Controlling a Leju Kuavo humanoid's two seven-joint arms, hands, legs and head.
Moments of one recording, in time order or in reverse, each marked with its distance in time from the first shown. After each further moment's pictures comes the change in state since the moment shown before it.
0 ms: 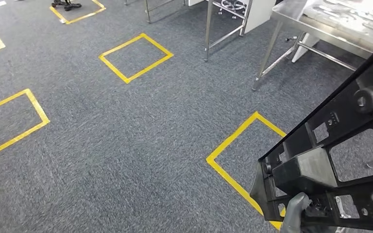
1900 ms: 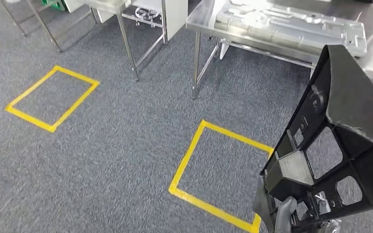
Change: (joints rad) left arm 0.036 -0.015 -0.022 0.002 -0.038 -0.048 -0.069; right arm 0.071 0.019 -0.005 0.007 0.137 -0.075 0.041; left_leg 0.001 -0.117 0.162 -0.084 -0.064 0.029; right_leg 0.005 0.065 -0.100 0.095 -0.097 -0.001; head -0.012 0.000
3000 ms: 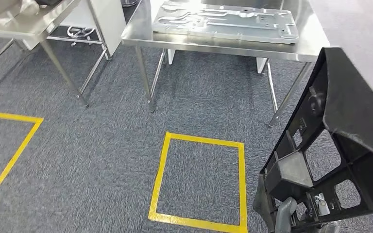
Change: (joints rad) left arm -0.015 -0.020 -0.003 0.001 0.001 -0.015 -0.020; right arm -0.005 0.001 -0.006 -0.002 -0.021 0.046 0.002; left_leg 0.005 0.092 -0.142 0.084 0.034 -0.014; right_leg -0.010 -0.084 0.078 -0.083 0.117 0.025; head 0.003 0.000
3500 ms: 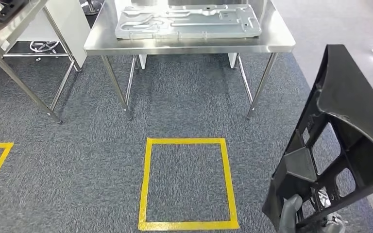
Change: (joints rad) left arm -0.001 -0.001 -0.001 0.000 -0.009 0.001 0.005; right arm -0.008 0.022 -0.030 0.000 0.069 -0.088 0.051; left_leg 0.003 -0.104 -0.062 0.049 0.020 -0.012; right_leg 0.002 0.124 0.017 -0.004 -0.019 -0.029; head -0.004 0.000
